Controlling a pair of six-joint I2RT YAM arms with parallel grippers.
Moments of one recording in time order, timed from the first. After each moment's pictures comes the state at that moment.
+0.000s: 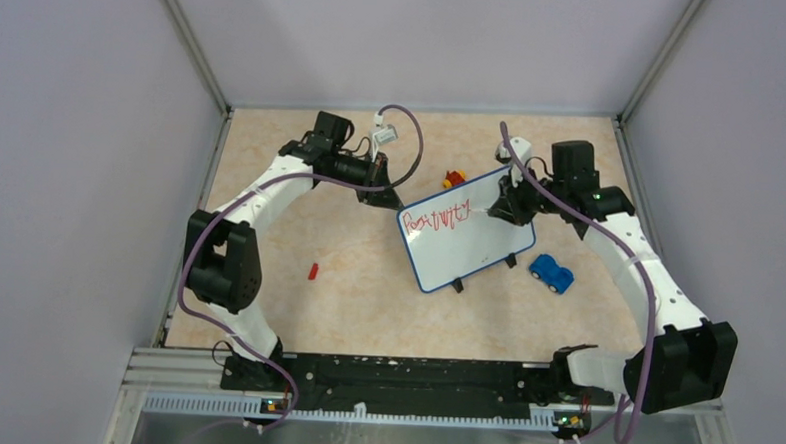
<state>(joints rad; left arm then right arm) -0.33 1.73 1.41 -0.58 1.08 0.15 0.24 1.25 1.14 -0.65 -0.59 -0.41</state>
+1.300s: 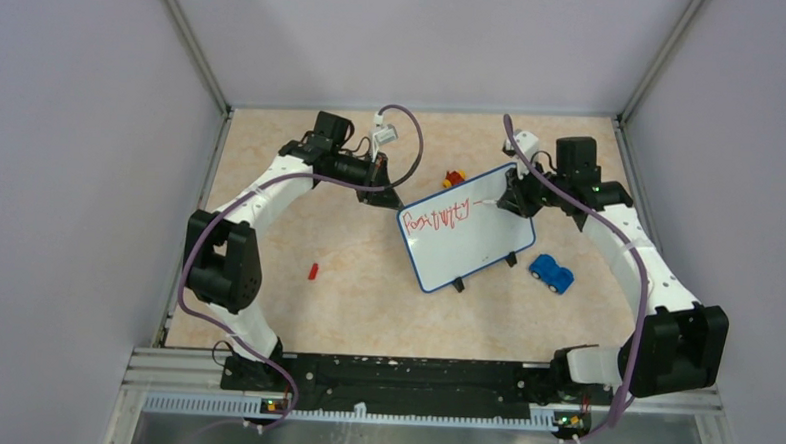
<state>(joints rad) -0.33 1.73 1.41 -0.58 1.07 0.15 0.18 1.32 1.14 -0.58 -0.52 -0.41</state>
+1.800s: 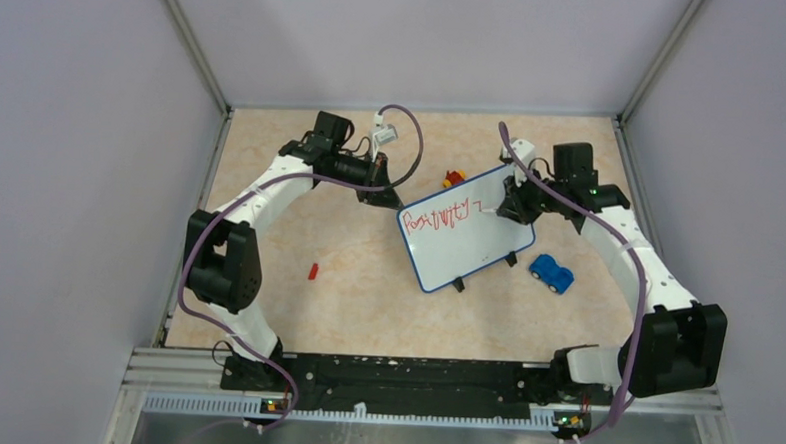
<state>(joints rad) -0.33 1.73 1.41 -0.58 1.07 0.15 0.19 1.32 1.11 -0.60 -0.53 -0.44</state>
